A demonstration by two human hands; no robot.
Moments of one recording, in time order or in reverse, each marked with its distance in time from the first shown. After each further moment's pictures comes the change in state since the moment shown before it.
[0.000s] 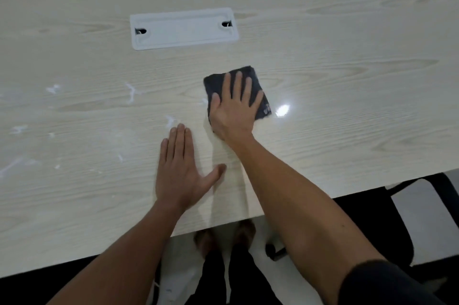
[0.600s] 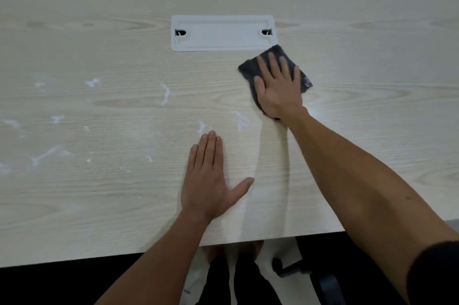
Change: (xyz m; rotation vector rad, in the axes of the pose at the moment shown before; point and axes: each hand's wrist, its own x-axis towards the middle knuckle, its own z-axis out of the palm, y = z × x) left_hand -0.001 -0.001 0.001 -0.042 0.046 0.020; right_hand 0.095 0.027 -0.026 -0.117 -0.067 -0.311
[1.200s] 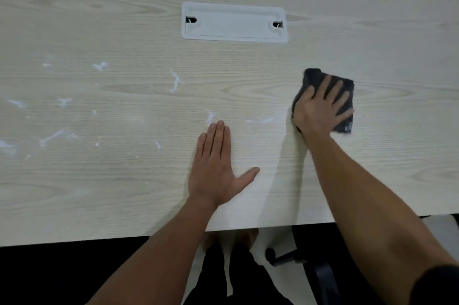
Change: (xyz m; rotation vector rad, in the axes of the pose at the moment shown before) left_hand 0.002 -0.006 0.002 -0.050 0.040 -0.004; right_hand -0.060 0.019 0.003 0.154 0.085 0.718
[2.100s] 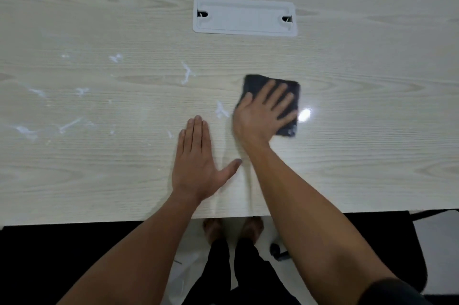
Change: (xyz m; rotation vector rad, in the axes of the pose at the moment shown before) left_hand -0.026 -0.043 -0.018 0.062 -0.071 -0.126; right_hand -0.127 -0.090 0.054 0.011 0.046 -0.122
